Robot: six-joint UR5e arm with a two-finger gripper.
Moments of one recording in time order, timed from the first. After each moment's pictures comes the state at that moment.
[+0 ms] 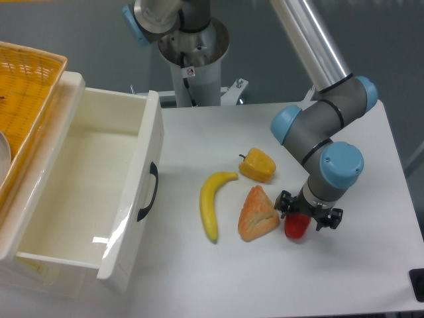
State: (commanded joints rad) arm 2.66 -2.22 -1.46 -1.06 1.49 0.96
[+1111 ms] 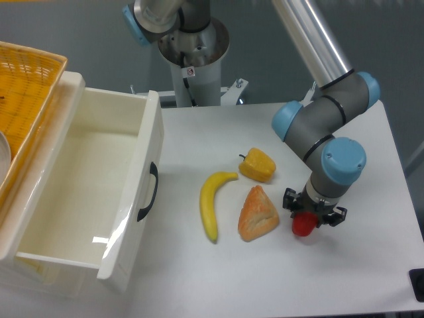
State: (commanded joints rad) arm 2.68 -2.19 -1.41 -1.08 1.54 1.13
